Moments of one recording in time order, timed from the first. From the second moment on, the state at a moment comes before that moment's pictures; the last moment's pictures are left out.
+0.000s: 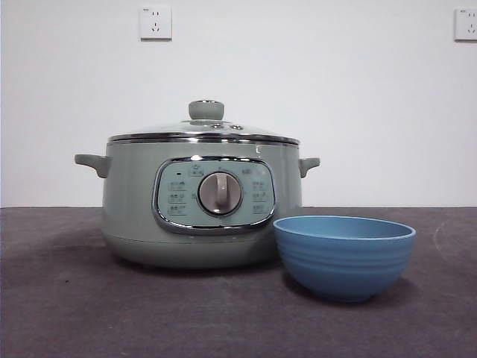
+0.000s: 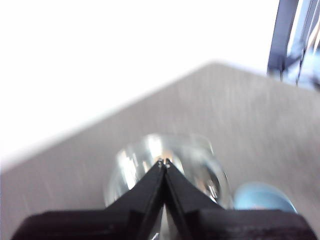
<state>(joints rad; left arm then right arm) -0.27 0.78 1.24 -0.62 0.36 0.19 0.65 0.57 0.90 -0.94 -0.15 0.11</state>
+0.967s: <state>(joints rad) -0.01 0.06 0.03 -0.03 0.03 0.09 0.65 0.57 0.90 -0.94 -0.15 0.11</state>
